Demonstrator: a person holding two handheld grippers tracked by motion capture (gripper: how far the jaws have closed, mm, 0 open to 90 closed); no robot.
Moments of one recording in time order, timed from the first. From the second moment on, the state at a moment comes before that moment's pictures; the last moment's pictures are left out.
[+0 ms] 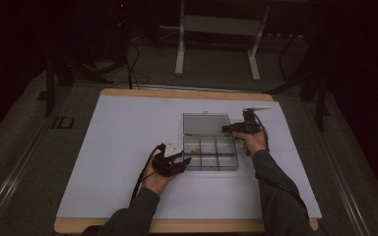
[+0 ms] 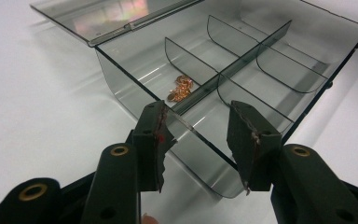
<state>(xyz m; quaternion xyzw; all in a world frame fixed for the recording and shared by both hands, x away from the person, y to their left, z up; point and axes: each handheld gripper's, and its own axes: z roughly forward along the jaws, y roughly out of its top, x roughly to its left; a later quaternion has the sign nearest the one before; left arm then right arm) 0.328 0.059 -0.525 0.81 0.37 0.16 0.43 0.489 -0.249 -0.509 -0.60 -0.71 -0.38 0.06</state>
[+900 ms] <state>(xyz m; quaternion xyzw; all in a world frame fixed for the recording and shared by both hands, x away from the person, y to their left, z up) 0.328 0.060 -0.525 0.81 0.37 0.16 0.43 0.460 -0.254 -0.490 -0.53 -0.73 -0.43 -0.05</state>
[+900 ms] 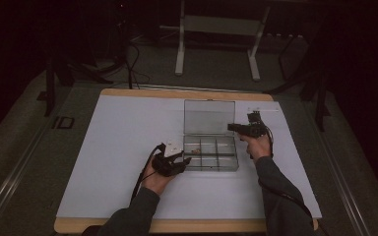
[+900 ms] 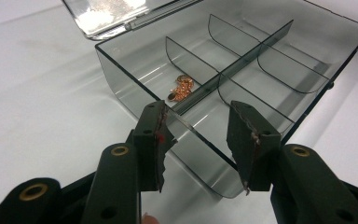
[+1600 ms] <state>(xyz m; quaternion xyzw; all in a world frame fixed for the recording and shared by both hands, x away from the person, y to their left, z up) 0.327 0.057 -0.525 0.81 0.38 0.17 0.43 0.427 -0.246 -0.486 -0.47 -0.76 -0.42 -0.17</state>
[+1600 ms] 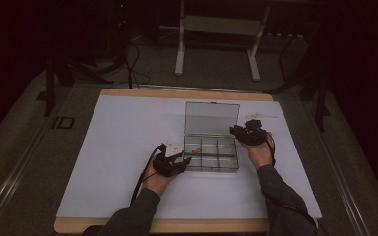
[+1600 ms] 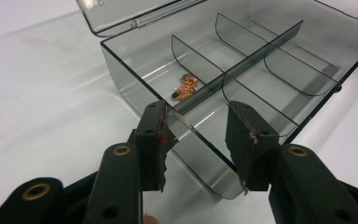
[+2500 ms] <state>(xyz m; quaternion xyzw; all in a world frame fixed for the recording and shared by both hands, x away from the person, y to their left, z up) 0.328 0.057 -0.524 0.80 0.38 0.16 0.43 0.402 -0.243 -0.489 -0.45 -0.76 -0.42 -0.23</state>
